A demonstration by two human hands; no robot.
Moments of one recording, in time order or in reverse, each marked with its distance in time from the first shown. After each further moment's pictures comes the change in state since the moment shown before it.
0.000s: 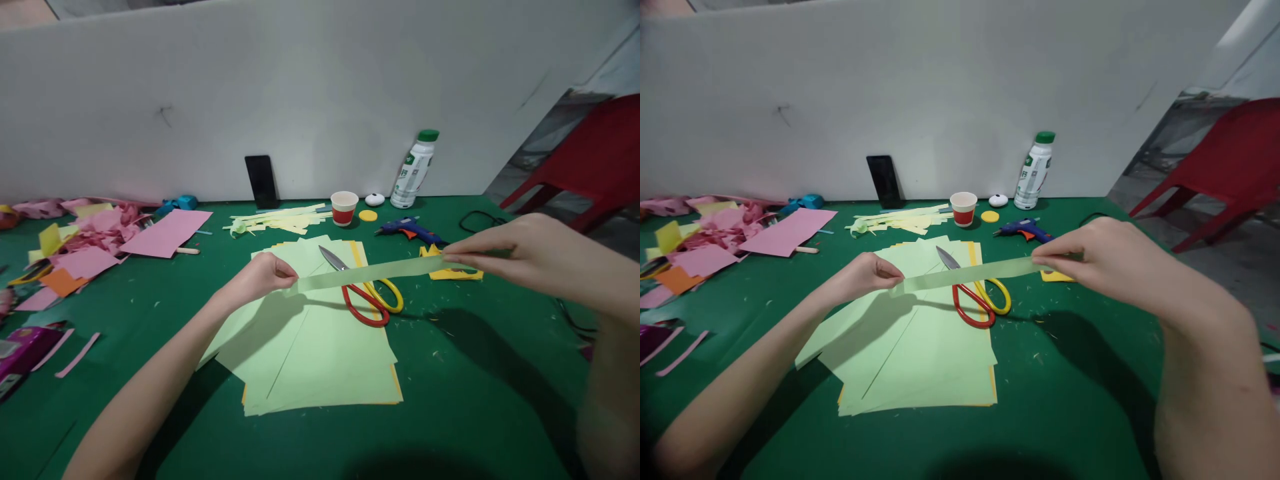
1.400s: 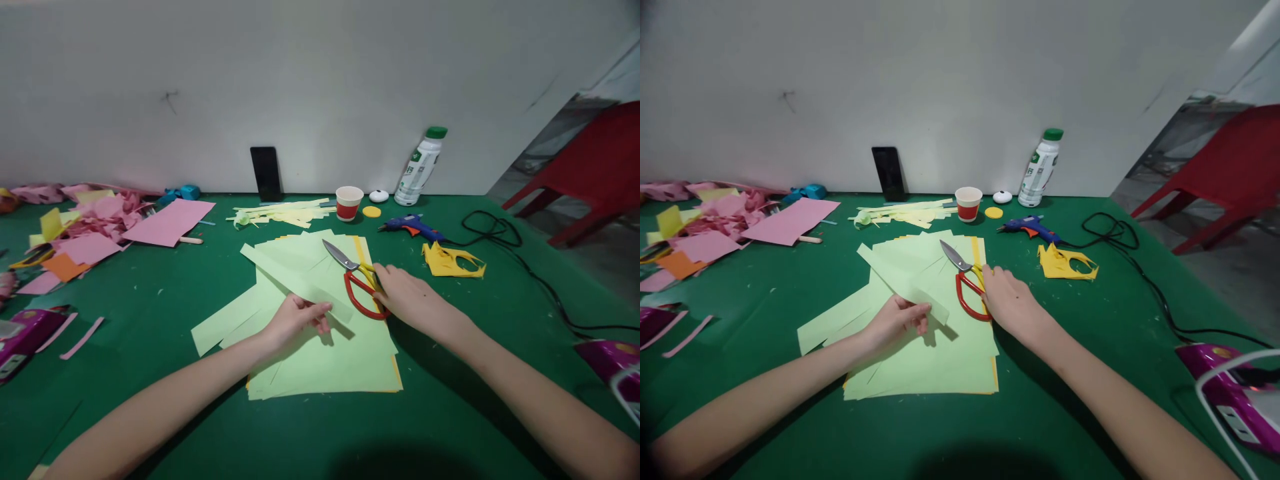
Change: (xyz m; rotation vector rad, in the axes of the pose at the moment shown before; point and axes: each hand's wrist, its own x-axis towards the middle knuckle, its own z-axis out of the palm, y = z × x) left_hand -0.036 -0.004 0.095 -1.184 -0.105 -0.139; right_hand 0.003 -0.071 0.099 0.032 -0.322 0.159
